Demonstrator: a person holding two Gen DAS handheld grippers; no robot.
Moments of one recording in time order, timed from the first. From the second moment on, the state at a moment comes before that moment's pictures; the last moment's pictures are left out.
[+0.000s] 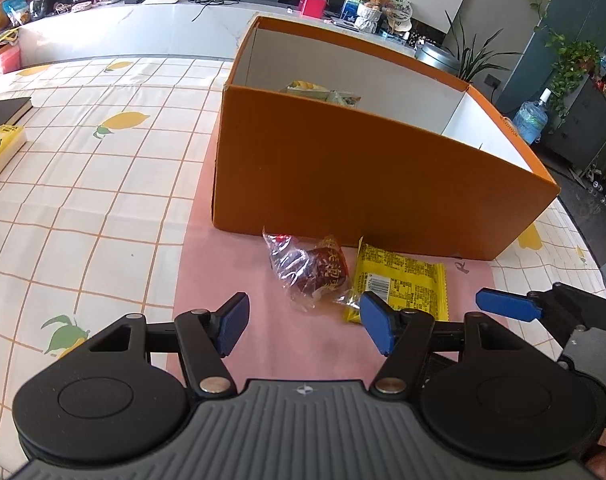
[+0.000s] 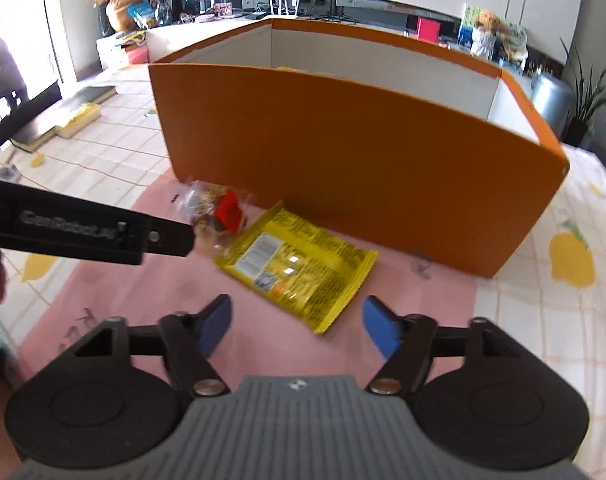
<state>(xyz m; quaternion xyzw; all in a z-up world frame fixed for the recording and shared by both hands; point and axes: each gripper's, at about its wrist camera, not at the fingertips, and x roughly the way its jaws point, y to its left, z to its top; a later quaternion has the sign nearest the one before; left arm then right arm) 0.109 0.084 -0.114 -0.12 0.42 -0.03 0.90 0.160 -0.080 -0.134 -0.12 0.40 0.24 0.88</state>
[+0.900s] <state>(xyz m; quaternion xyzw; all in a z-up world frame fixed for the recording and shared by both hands) 0.121 0.093 -0.124 -0.12 0.41 -0.02 0.90 0.156 -0.071 -0.145 -0.13 0.45 0.29 0.83</state>
